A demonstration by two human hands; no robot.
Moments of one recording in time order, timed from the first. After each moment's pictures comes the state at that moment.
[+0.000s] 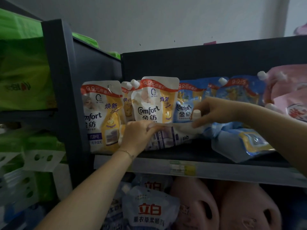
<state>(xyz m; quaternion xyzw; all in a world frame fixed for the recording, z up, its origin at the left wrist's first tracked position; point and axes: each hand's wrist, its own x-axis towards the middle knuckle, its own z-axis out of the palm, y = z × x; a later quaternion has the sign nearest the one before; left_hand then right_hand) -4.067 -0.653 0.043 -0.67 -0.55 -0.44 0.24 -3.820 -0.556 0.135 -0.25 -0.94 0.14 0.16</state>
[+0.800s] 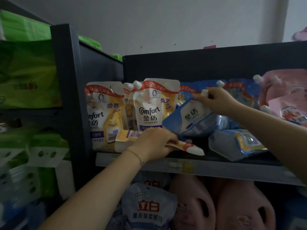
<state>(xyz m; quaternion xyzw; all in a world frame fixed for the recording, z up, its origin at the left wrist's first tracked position) -4.015 -0.678 0.058 -0.77 -0.59 -0.15 0.19 -3.819 -0.545 0.137 -0.37 -0.83 0.12 0.41</state>
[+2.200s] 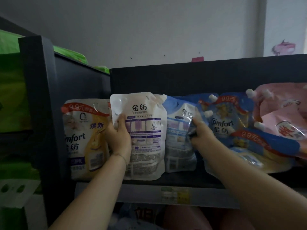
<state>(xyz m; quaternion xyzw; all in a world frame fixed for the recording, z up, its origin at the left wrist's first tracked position) -4.066 -0.608 0.082 -0.30 -0.50 -0.81 0.03 -3.880 -0.483 0.091 -0.28 -0.31 0.68 0.60</state>
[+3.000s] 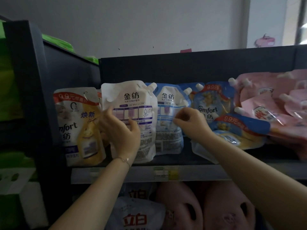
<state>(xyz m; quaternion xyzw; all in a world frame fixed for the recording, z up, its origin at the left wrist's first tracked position) -4.029 -0.634 0.051 -0.40 -0.57 -0.67 0.28 -3.842 -0.568 0.081 -0.37 -0.77 0.15 0.50</state>
